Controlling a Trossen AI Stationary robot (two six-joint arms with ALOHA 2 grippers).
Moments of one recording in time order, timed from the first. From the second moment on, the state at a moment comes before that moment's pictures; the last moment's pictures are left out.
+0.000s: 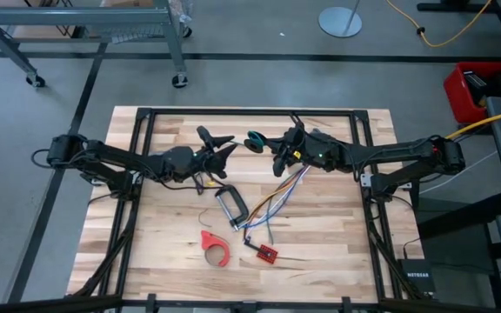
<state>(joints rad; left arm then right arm) 0.02 1.35 0.63 0.67 -0.66 0.95 -0.07 1.29 0.87 0.21 0.36 0.18</state>
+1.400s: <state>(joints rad) -0.09 1.34 0.78 0.59 -0.61 0.52 -0.07 1.42 0.89 0.44 0.50 -0.03</state>
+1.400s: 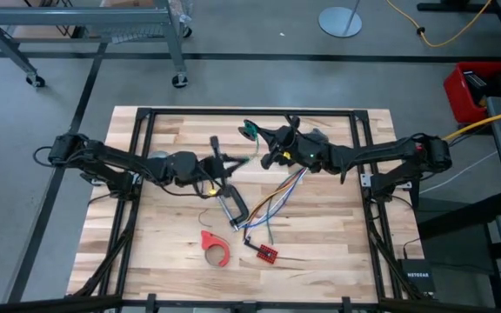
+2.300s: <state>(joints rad) -0.12 1.25 0.78 0.14 -0.38 0.07 -0.07 1.29 0.89 0.49 0.66 -0.16</state>
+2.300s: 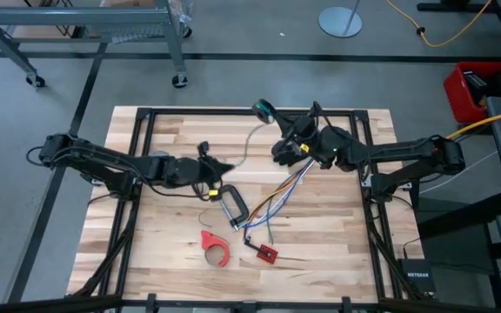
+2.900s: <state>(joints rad) -0.21 1.15 0.78 0.43 -0.92 0.46 -0.07 1.29 0.89 -0.14 0.66 0.03</state>
